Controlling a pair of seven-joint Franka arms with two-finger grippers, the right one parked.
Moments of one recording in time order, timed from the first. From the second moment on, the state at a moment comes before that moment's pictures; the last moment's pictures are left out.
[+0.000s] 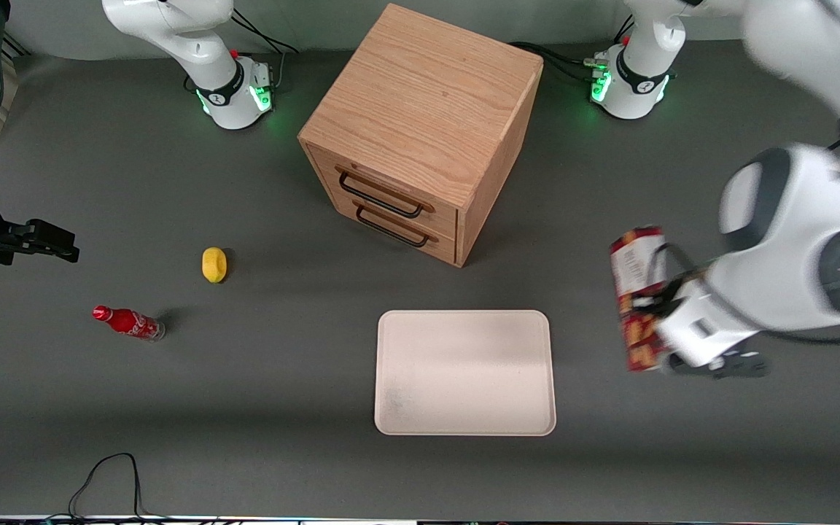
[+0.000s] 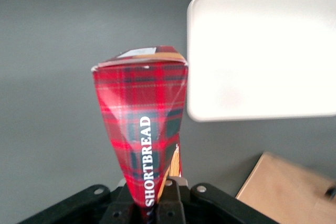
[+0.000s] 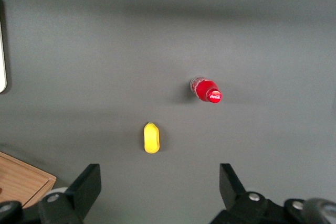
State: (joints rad) arm -0.23 0.67 -0.09 -0.99 -0.04 1.56 -0.29
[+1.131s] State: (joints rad) arm -0.42 1.01 0.02 -0.98 -0.04 1.98 -0.41
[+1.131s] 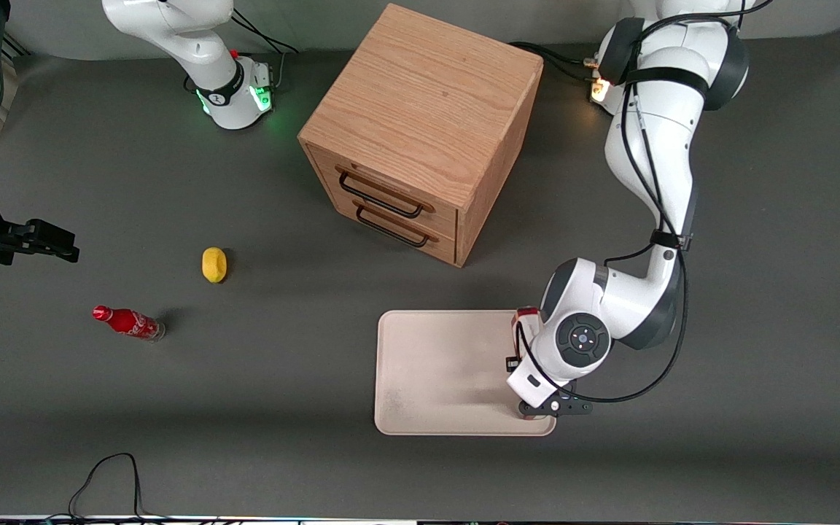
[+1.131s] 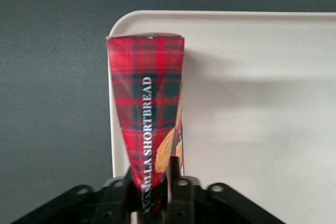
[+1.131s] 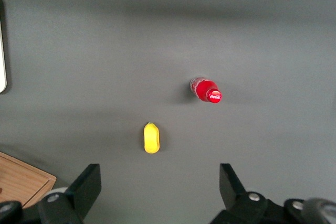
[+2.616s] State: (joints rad) arm 0.12 -0.01 -0.11 -1.77 -0.05 1.71 -0.07
